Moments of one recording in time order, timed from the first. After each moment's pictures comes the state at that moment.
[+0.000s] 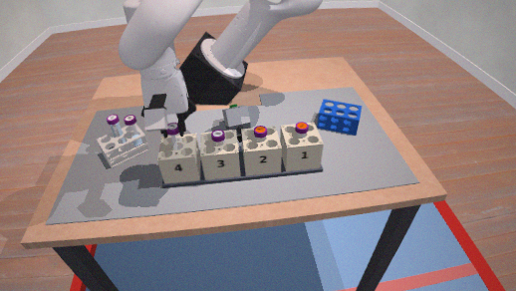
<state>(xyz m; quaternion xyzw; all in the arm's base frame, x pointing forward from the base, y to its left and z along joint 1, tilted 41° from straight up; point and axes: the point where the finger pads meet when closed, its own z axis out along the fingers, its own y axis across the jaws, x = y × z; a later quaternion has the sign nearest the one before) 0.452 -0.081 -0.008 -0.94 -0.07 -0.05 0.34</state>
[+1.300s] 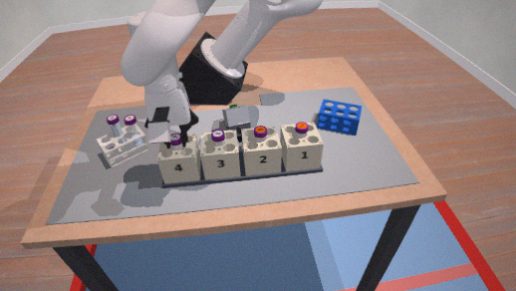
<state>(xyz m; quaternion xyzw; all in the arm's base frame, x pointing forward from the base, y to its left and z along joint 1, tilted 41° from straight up) 0.454 -0.059 -0.033 -0.94 -0.07 -0.05 0.34</state>
